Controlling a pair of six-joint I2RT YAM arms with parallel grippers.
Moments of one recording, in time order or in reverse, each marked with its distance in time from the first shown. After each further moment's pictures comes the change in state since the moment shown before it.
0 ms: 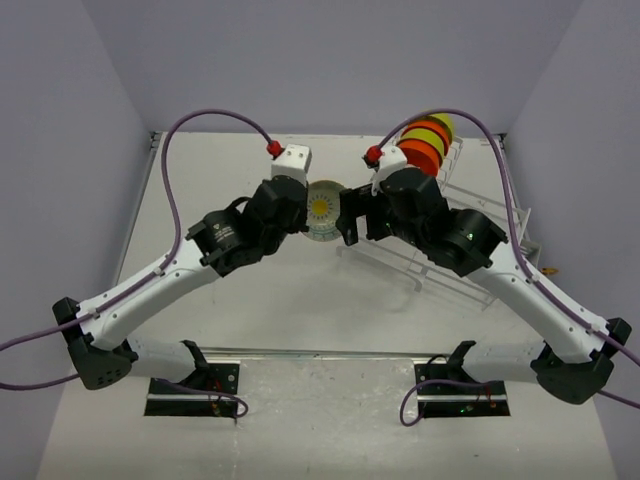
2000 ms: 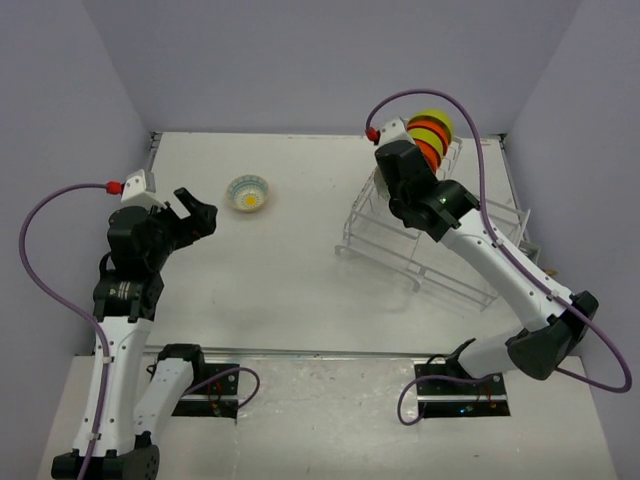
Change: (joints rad) left arm 0.978 -0.586 -0.543 0.154 0.677 -0.076; right arm -0.162 0.178 0.063 0.027 0.618 -0.544
